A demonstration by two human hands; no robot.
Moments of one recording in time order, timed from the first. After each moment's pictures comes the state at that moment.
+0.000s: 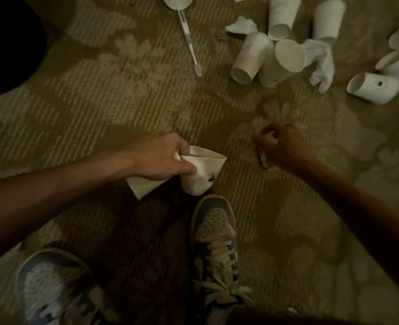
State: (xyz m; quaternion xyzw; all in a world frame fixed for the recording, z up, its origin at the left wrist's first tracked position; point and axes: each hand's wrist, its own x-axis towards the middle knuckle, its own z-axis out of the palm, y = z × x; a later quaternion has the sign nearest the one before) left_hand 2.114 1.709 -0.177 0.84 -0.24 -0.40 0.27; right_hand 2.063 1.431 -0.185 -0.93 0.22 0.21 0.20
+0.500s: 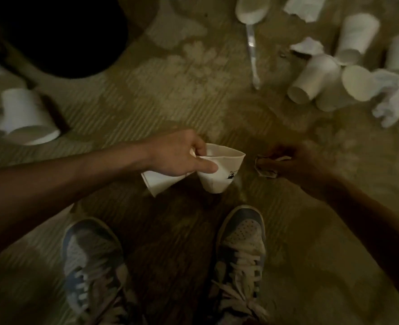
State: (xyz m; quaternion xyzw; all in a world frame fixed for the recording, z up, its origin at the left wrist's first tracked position) left_hand 2.115 1.731 -0.167 0.83 -0.19 -0.42 0.30; right_hand 2.059 1.459 -0.179 -0.81 0.18 0.28 0.48
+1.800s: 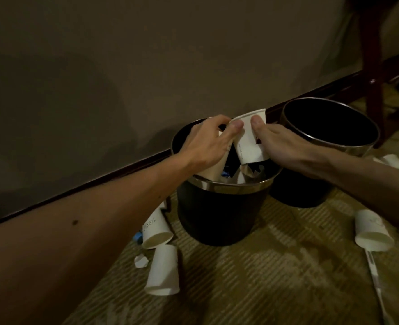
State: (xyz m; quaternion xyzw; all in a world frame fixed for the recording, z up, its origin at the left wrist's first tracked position) left_hand 2.293 1.984 -0.004 0.90 0.06 0.13 0.42; right_hand 2.330 1.825 0.040 -0.89 -0.25 0.15 0.35
